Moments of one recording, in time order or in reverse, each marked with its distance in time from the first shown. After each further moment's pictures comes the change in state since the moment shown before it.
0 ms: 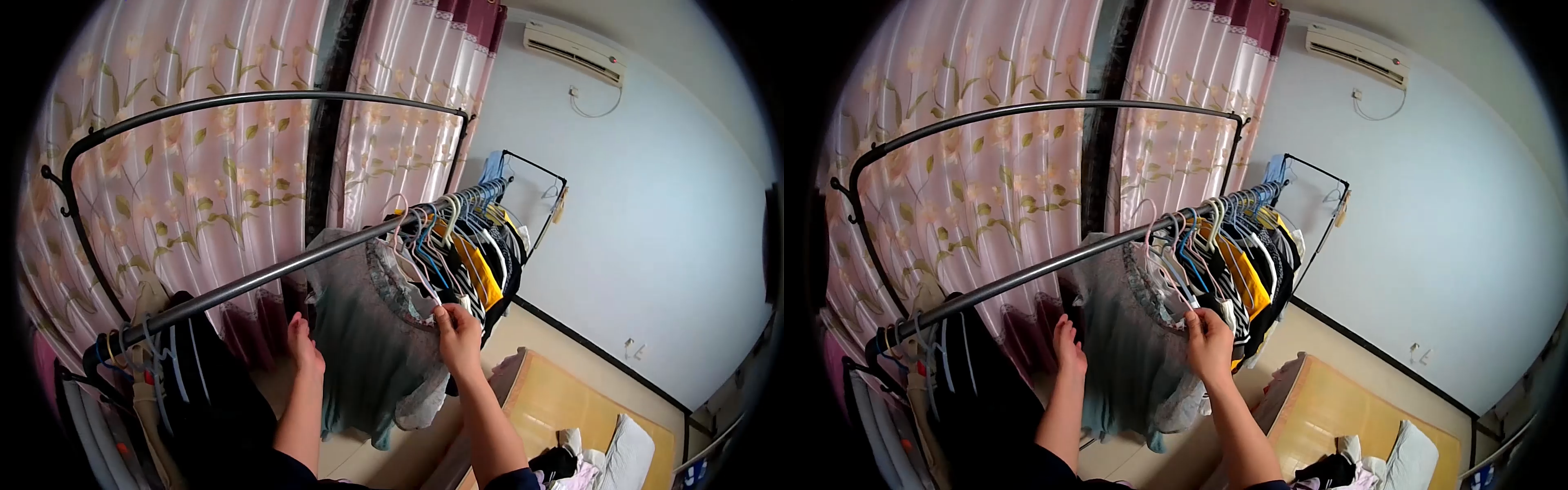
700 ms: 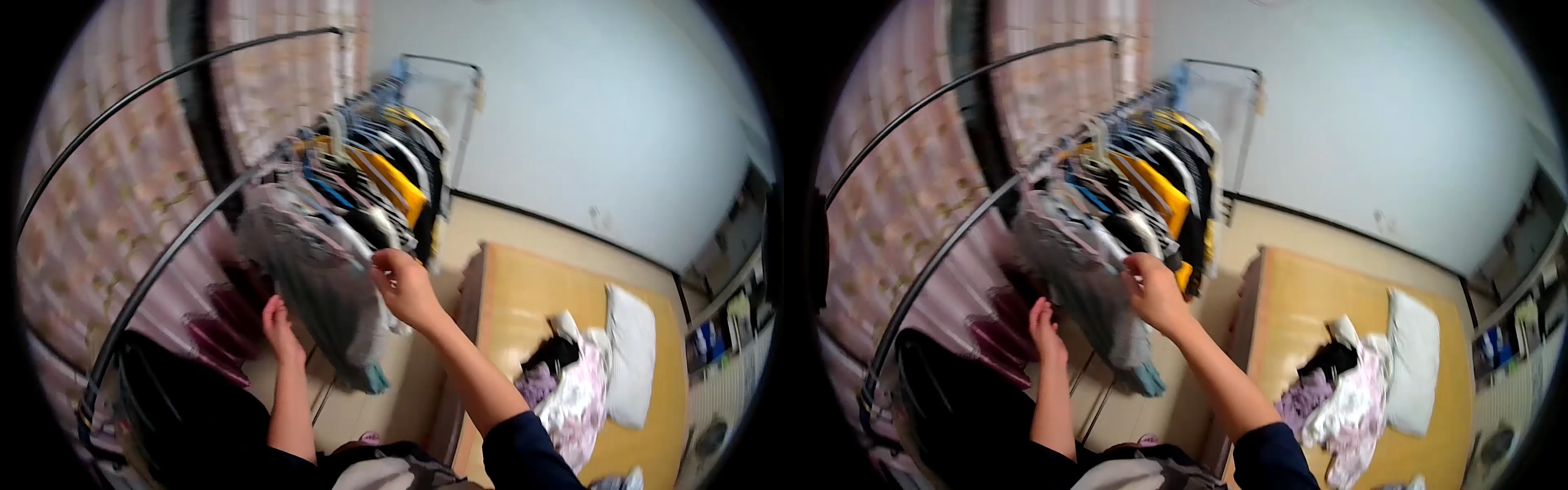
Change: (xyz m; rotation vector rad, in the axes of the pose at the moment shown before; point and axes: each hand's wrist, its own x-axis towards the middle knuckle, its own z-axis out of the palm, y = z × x) left_hand -0.055 -0.049 0.003 0.328 -0.263 0.069; right_hand -0.038 0.038 -0.042 -0.069 -0.032 -0.031
